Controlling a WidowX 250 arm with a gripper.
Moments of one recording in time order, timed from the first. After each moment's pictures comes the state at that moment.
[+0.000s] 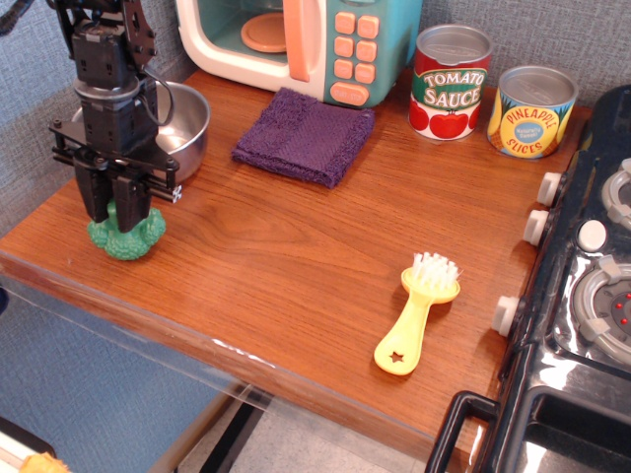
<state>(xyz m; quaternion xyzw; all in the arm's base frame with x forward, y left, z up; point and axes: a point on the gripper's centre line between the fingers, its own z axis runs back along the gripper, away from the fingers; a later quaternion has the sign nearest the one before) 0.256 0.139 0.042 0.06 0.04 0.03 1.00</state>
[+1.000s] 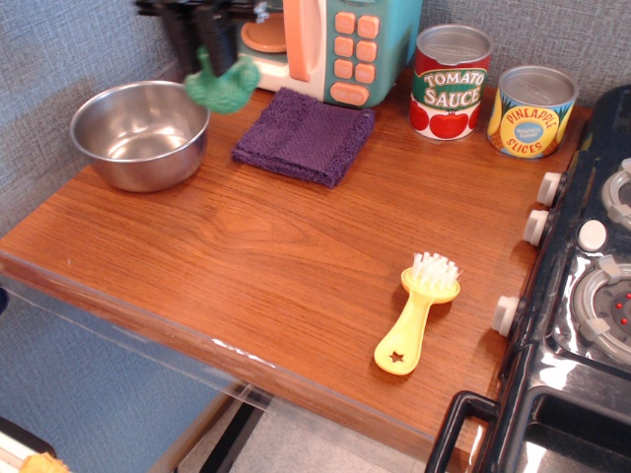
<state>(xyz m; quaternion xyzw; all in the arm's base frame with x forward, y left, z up) 0.350 0.095 0.130 -0.06 -0.03 0.01 1.00</state>
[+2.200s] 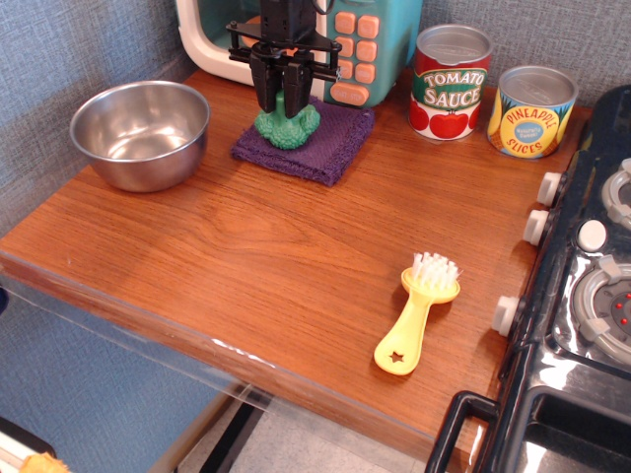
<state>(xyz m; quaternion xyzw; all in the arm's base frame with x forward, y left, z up) 0.419 0.082 0.059 0.00 -0.01 0.01 1.00</state>
